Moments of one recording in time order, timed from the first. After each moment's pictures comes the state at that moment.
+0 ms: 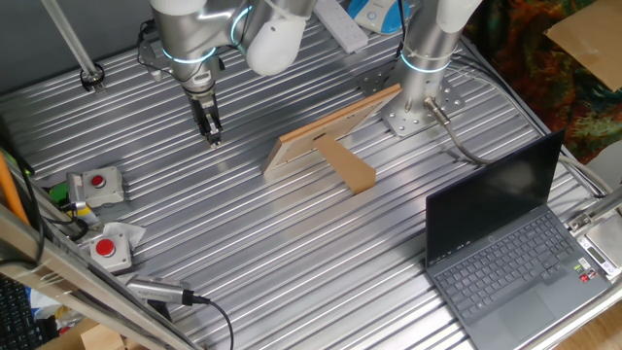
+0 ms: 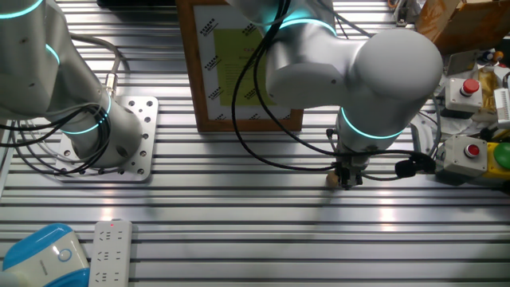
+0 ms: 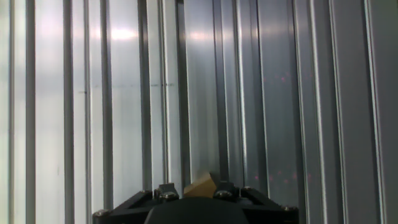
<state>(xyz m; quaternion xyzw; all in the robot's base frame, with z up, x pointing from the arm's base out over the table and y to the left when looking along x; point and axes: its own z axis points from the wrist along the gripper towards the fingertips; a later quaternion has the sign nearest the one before) 0.553 -0.096 0.035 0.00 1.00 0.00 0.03</state>
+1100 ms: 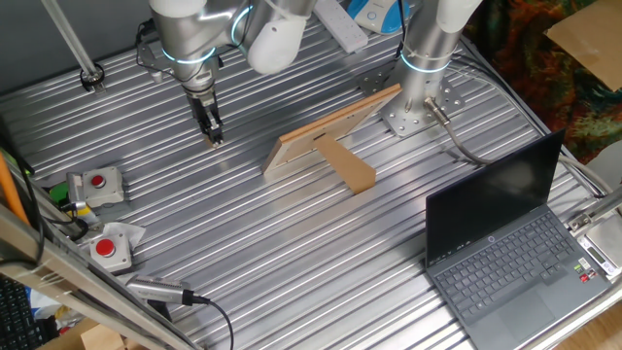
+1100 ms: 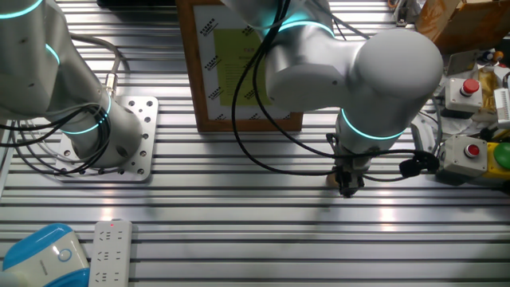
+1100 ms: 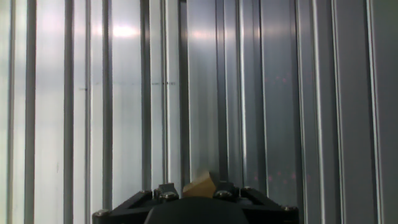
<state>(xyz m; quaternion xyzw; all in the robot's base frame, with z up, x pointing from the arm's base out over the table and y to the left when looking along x) 0.550 -0.107 0.033 -0.03 1.00 -0.01 0.02</state>
